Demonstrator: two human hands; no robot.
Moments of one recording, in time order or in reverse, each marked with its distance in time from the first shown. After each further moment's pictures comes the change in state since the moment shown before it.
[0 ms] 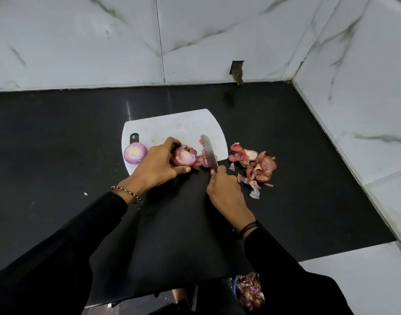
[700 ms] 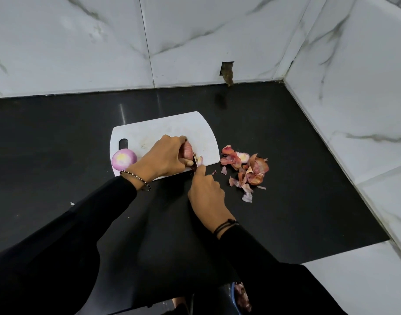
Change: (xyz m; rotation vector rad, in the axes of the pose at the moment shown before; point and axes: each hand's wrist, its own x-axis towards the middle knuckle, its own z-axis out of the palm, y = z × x) left_hand 0.041 0.044 0.000 0.272 -0.116 0.106; right_hand 0.003 -0.027 0.004 -0.223 -0.052 -0.020
